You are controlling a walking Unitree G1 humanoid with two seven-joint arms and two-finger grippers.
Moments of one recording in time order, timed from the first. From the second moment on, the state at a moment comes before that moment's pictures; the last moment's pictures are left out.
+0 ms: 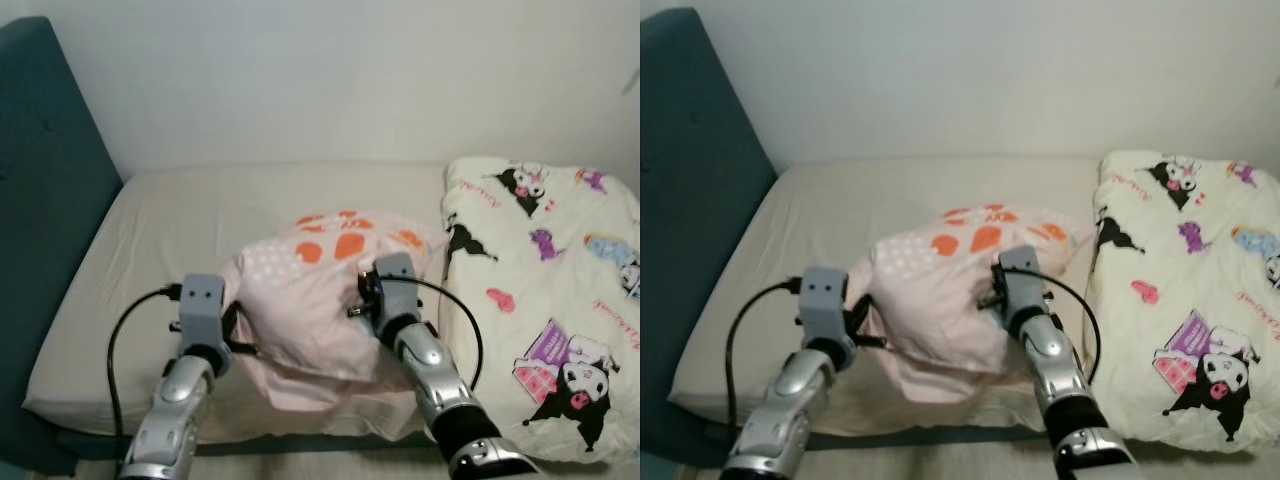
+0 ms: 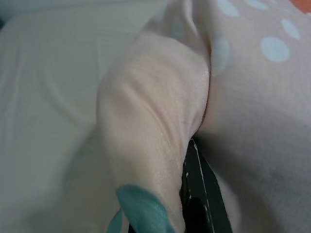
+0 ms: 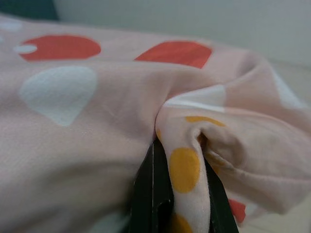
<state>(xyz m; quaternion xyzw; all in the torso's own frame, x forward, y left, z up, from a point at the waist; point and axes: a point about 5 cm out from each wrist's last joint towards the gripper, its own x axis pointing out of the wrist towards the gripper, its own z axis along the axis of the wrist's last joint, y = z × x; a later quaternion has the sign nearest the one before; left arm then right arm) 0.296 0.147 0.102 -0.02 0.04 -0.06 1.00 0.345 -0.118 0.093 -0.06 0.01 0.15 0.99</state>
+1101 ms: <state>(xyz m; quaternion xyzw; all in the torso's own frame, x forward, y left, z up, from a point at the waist) 0.298 0.142 0.105 -0.02 0.04 -0.08 1.00 0.345 -0.125 0.092 -0.04 0.02 0.13 0.99</state>
